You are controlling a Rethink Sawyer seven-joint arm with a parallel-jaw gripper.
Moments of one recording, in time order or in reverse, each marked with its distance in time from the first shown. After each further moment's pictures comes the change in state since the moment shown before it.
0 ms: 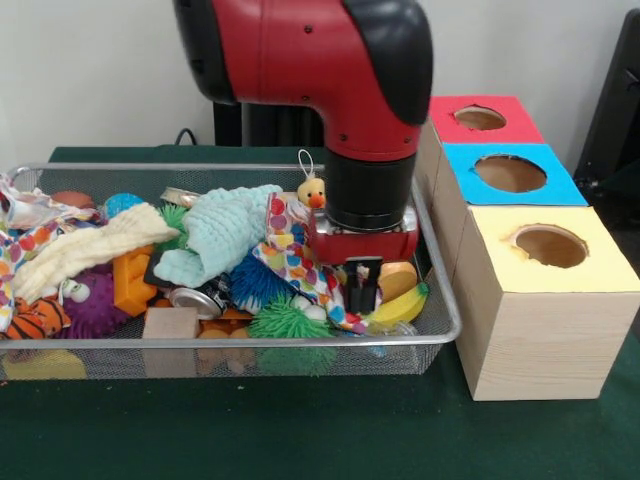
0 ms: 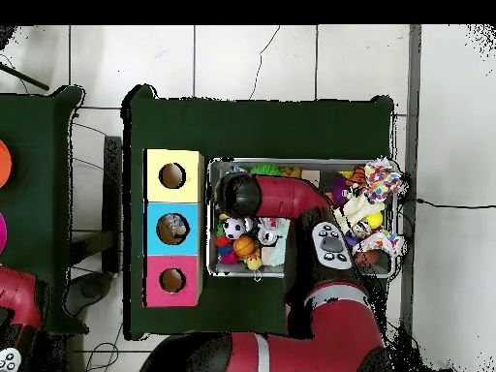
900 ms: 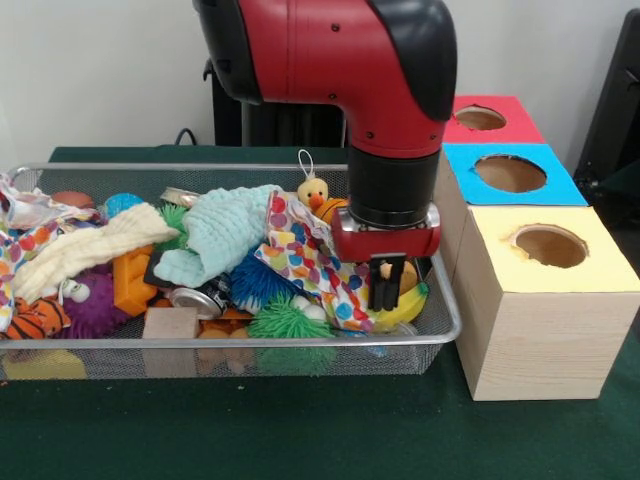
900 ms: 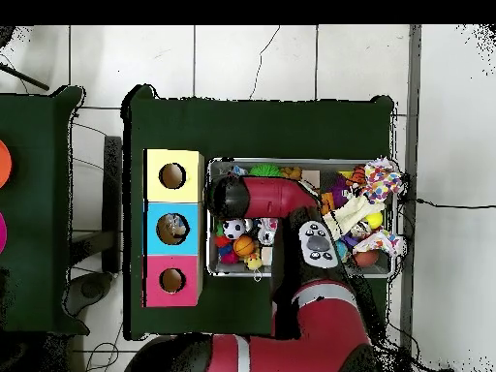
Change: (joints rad) arm 0.044 -0.005 0.000 0.008 0.000 -0.006 0.000
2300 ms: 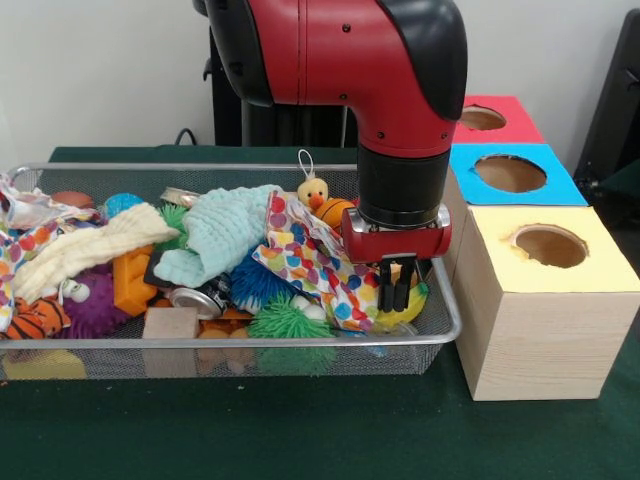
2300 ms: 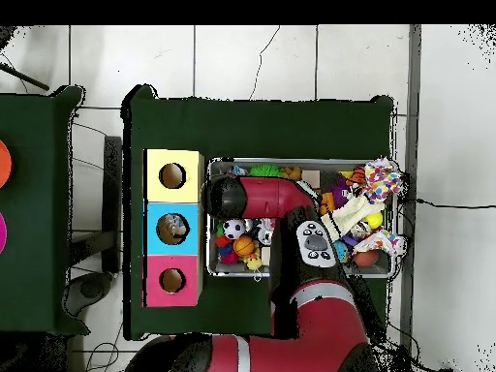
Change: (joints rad) arm -0.002 -0.002 0.013 0.005 0.000 -0.011 0.000
